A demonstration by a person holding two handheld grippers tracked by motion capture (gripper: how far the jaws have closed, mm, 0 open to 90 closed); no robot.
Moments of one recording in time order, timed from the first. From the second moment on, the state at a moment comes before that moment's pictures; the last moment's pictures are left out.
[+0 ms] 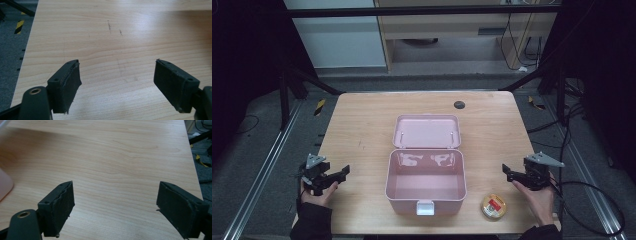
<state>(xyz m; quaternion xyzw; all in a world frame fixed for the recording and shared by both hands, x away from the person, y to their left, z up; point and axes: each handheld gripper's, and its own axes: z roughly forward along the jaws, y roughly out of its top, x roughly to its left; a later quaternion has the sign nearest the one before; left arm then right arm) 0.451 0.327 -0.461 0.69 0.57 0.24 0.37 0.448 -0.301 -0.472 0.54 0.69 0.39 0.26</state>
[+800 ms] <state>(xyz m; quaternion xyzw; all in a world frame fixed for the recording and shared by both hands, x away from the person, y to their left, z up) 0.454 0.320 -0.467 0.72 0.56 0.23 0.35 0.445 -0.284 -0.422 0.46 0.75 0.39 0.26</state>
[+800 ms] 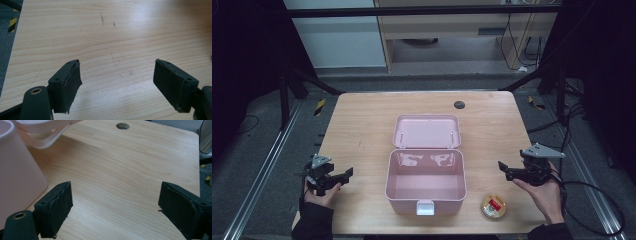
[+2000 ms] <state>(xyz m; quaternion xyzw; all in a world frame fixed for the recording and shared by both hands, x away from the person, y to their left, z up) 0.457 0.316 -0.471 0.73 0.55 0.23 0.34 0.436 -0.246 -0.371 0.28 0.90 0.28 0.20</state>
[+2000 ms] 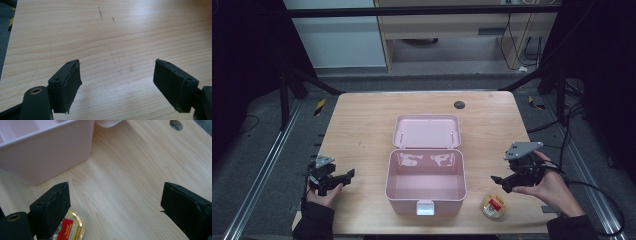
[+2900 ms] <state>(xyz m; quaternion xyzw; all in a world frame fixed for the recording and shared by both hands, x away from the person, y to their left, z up) 0.458 0.315 -0.472 0.74 0.55 0.23 0.33 0.420 -0.228 -0.395 0.18 0.96 0.19 0.12</state>
